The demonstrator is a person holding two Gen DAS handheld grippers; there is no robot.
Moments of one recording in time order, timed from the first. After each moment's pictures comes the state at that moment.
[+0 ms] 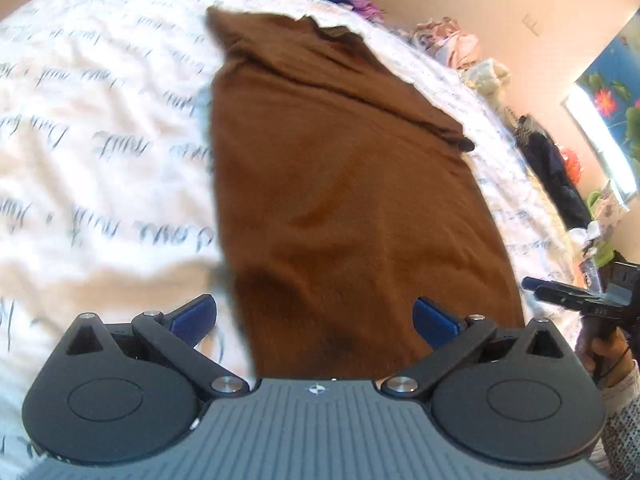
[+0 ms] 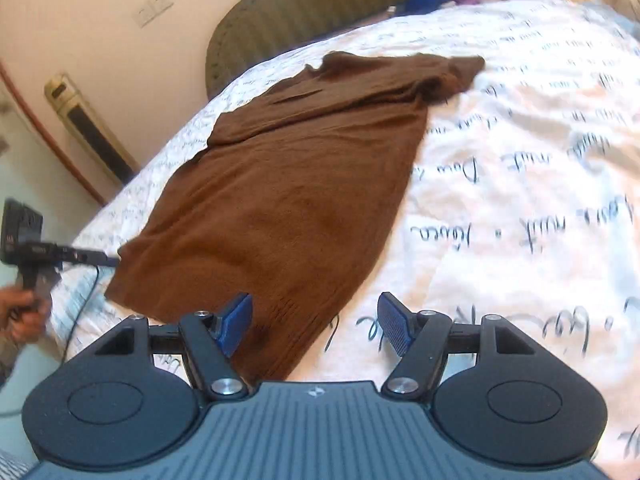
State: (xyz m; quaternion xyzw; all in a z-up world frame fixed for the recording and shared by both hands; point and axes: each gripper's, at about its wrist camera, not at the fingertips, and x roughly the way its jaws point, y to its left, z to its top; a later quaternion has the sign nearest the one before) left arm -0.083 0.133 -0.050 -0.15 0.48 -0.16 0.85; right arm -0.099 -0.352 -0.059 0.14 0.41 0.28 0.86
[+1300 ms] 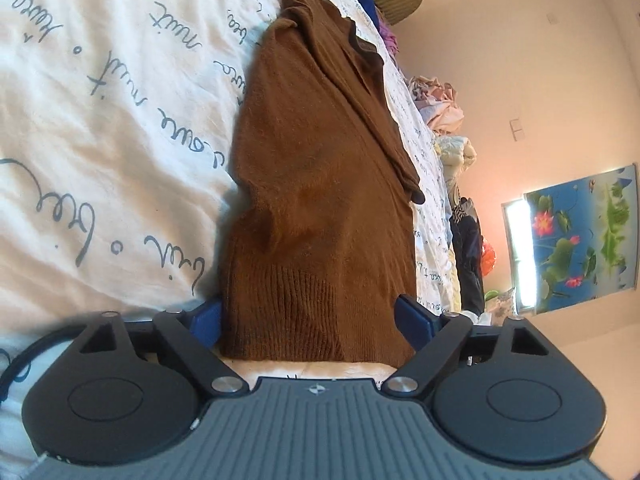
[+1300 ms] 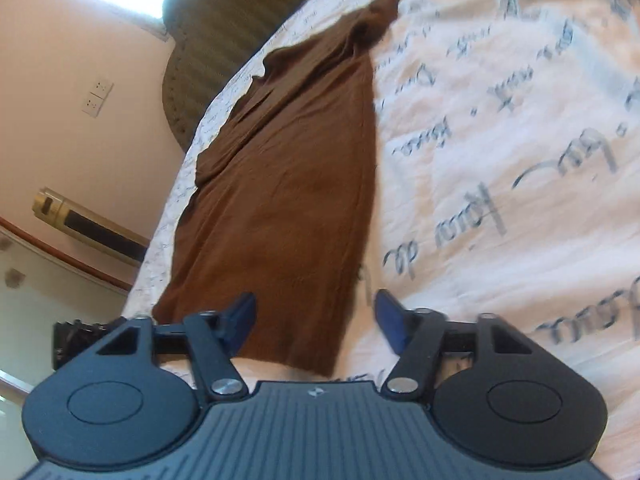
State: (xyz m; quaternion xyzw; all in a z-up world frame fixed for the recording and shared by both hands) left arm -0.092 0.181 -0.083 -0.41 0.47 -0.20 0.76; right arm -0.106 -0.354 -0.098 0.35 0.45 0.24 0.79
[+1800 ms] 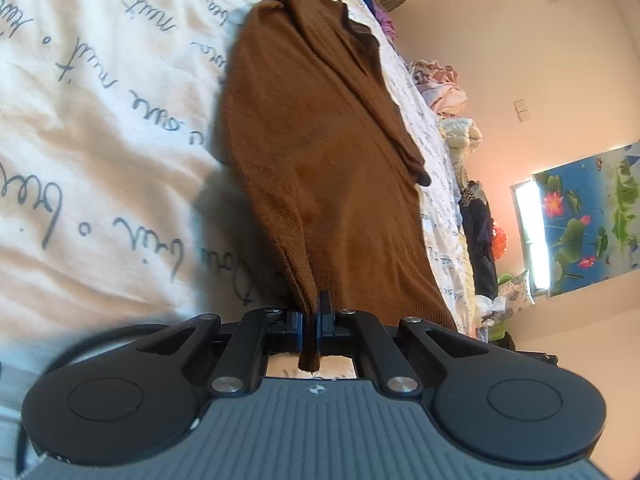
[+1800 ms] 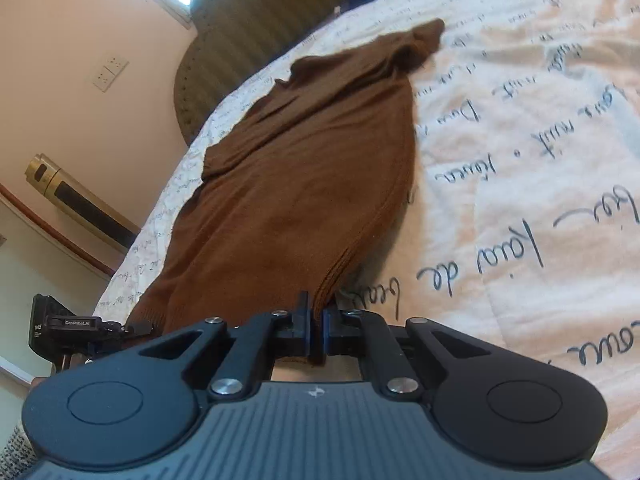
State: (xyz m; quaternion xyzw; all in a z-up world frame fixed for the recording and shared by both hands) left arm -0.093 0.161 -0.083 -0.39 0.47 -0.21 0.76; right arm -0.117 -0.326 -0.066 0.26 0.41 0.23 0.85
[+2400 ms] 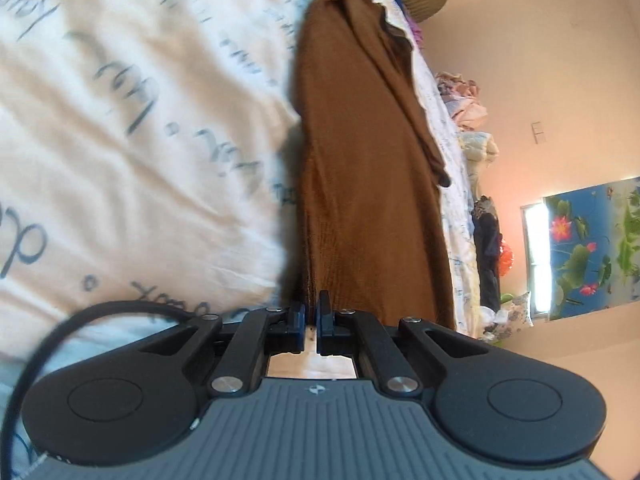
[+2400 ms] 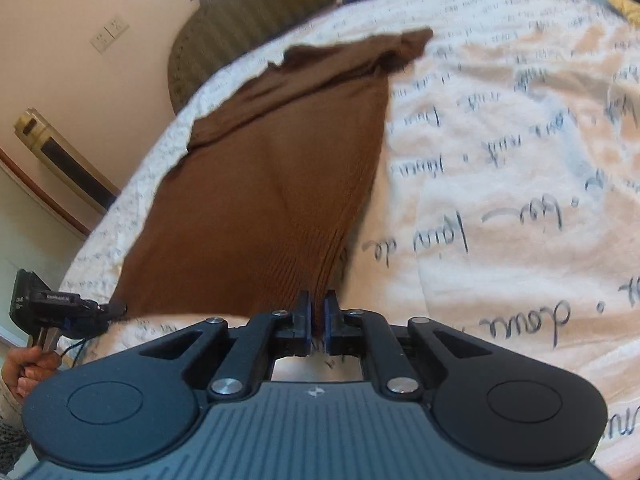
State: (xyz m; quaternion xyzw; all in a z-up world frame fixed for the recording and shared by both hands) left arm -0.127 0.176 -0.115 -0.42 0.49 -0.17 0.74; right arm -0.133 -0.350 -0.069 0.20 0.45 0.22 0.84
